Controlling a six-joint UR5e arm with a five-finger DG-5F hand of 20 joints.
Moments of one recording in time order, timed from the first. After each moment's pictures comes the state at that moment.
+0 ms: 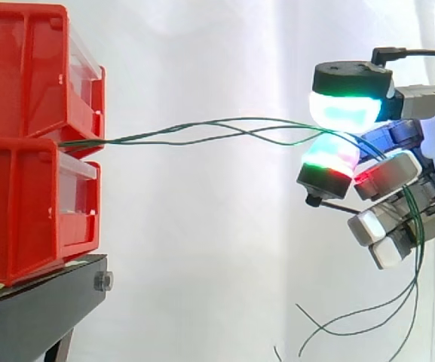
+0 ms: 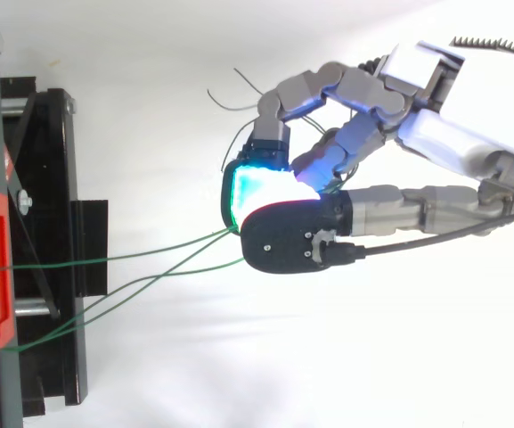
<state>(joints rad) 0.26 -2.11 -1.28 -3.09 -0.89 -0.02</state>
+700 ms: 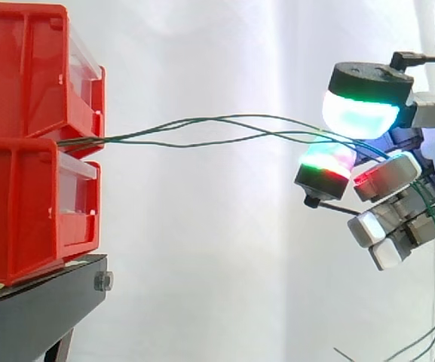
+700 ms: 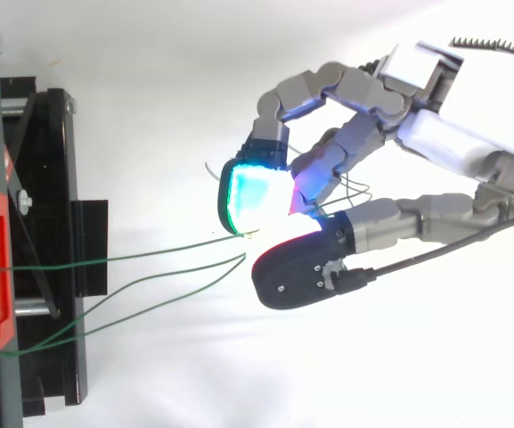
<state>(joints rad) 0.26 -2.11 -1.28 -3.09 -0.89 -0.02</state>
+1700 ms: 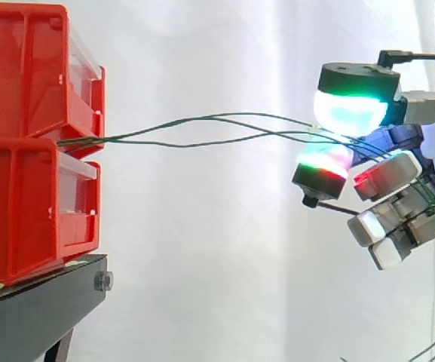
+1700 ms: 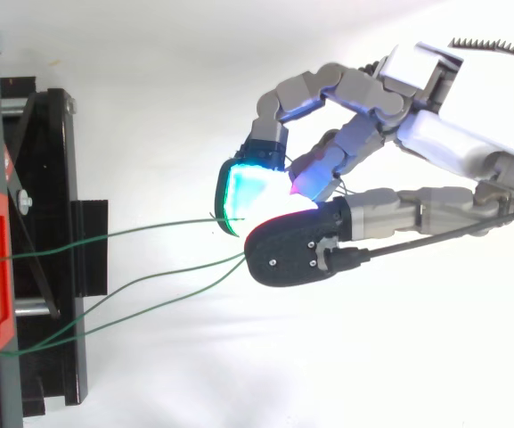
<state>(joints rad) 0.26 -2.11 -1.28 -3.09 -0.89 -0.01</state>
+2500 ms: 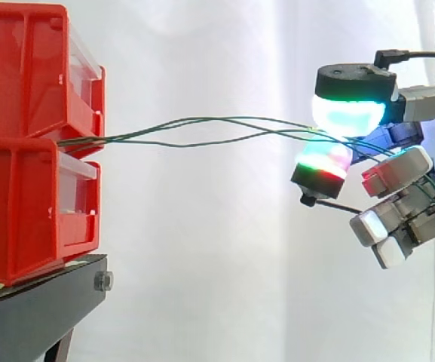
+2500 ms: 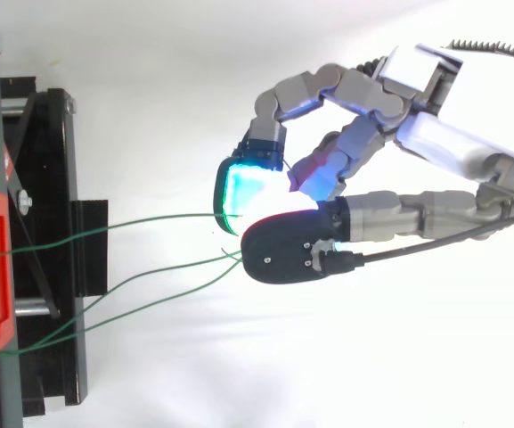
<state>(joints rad) 0.26 -2.11 -1.28 -3.08 -0.89 -0.03</state>
